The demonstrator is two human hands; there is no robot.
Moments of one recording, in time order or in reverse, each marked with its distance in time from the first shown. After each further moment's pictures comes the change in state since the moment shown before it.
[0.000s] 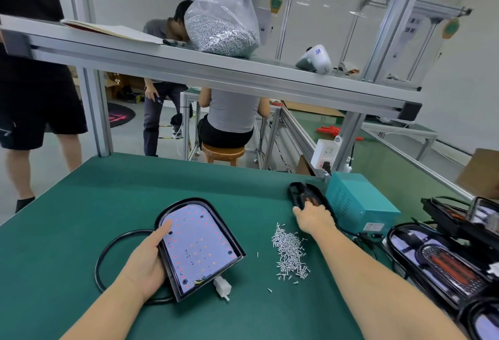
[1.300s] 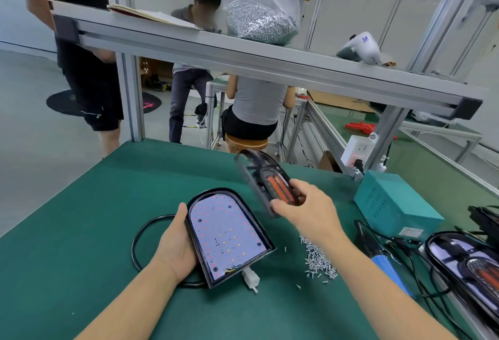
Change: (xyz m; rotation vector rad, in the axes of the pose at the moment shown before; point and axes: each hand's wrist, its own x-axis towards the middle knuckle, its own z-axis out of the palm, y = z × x) left_hand 0.012 0.001 0.005 -0.169 -0.062 0.019; right_hand -0.110 -0.056 -0.037 0.627 0.158 -0.477
